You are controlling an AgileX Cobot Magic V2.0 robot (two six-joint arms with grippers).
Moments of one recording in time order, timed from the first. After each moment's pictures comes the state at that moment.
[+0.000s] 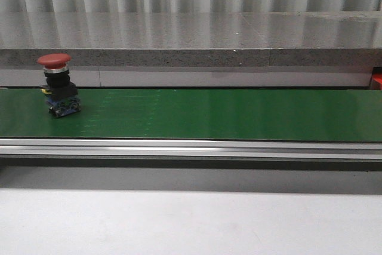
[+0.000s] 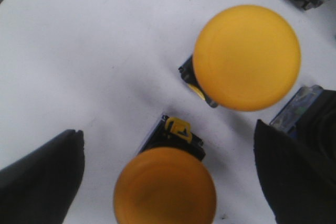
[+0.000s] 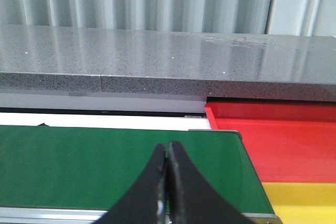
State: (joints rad) left arm 0.56 1.66 -0.93 0.05 0.57 -0.17; right arm -0.07 -0.01 0.03 0.01 0.01 -0.02
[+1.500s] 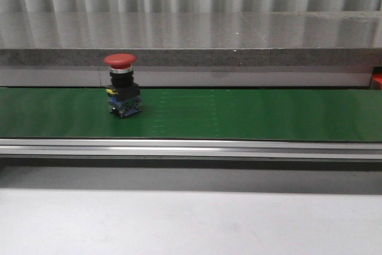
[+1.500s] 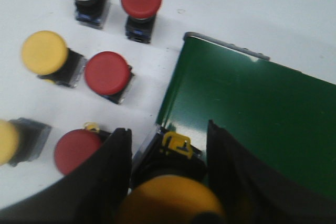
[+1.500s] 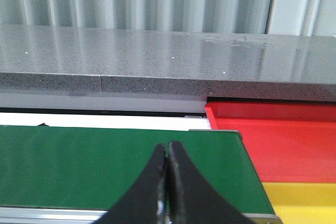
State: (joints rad) left arm 0.17 1.49 -1.18 -0.03 0.79 -0.09; right arm -0.07 -0.01 0.03 0.01 0.01 -0.02
